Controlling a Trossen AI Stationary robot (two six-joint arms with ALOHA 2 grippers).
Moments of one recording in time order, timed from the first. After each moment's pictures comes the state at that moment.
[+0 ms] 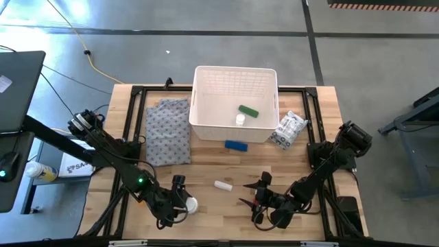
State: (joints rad) left arm -0.77 1.49 0.99 -0.37 -0.37 -0.45; right arm 0.79 1.73 0.91 0.12 0.94 0.65
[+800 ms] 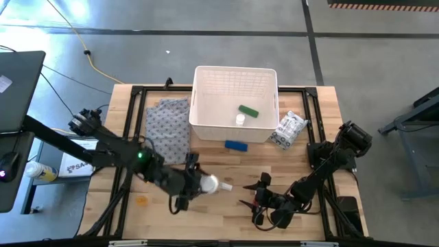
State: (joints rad) left arm -0.54 1.49 1.46 -0.66 -0.40 -0.12; right arm 0.79 1.73 0.91 0.12 0.90 0.65
